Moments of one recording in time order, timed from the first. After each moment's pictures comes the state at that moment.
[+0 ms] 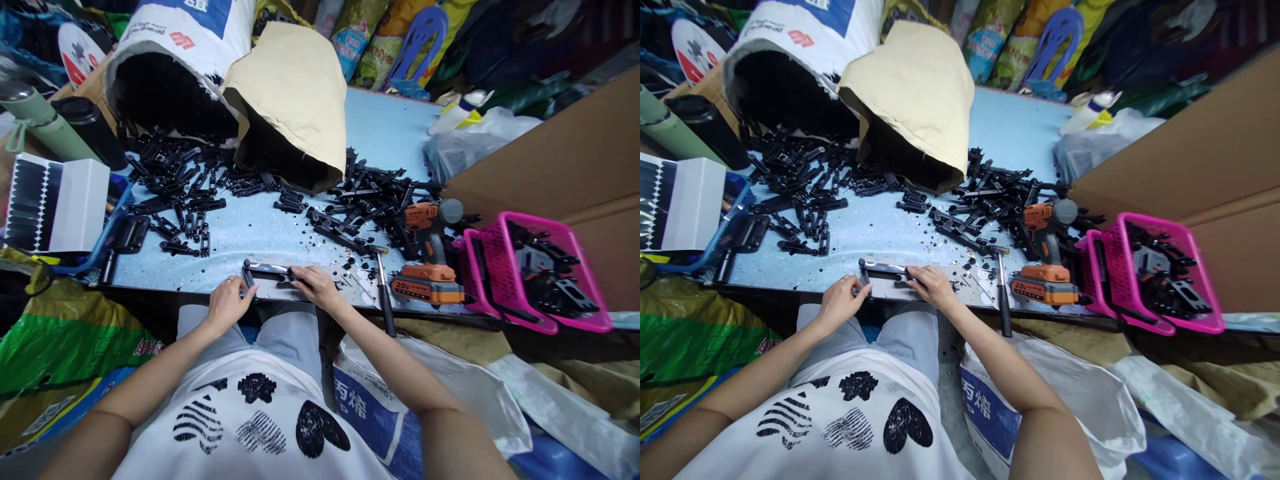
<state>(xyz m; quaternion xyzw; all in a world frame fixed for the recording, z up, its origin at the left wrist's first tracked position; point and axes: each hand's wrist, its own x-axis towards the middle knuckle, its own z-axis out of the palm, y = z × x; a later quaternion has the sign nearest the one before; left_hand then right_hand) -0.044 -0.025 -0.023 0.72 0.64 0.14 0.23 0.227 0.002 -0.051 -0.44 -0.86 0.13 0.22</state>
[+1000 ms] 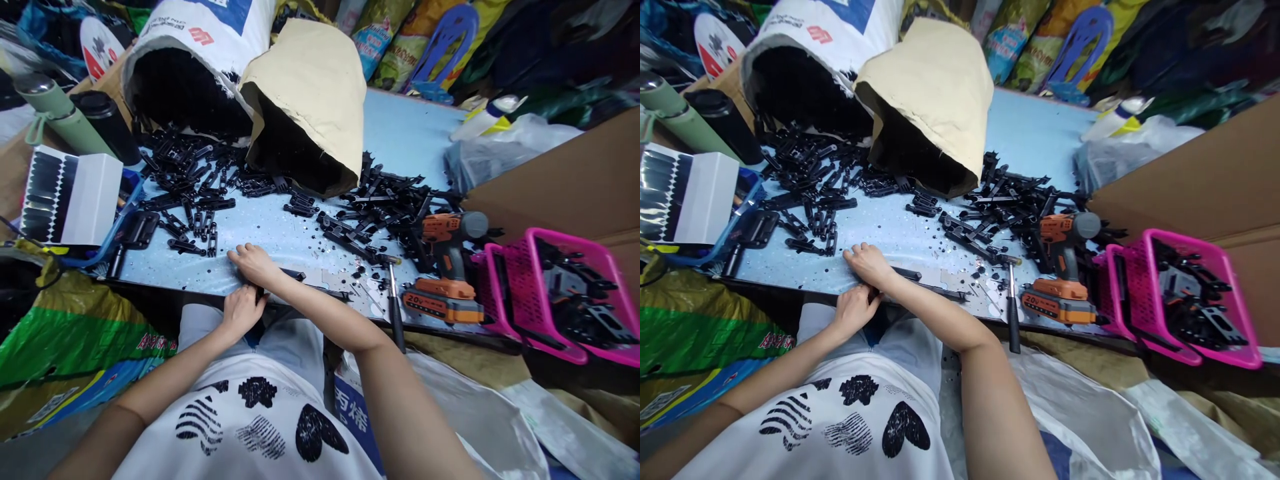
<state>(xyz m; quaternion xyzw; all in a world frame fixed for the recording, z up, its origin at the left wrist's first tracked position) -0.018 -0.030 -0.033 0.73 0.66 0.04 0.19 0.058 0.076 -0.014 -0.35 -0.93 0.07 0.02</state>
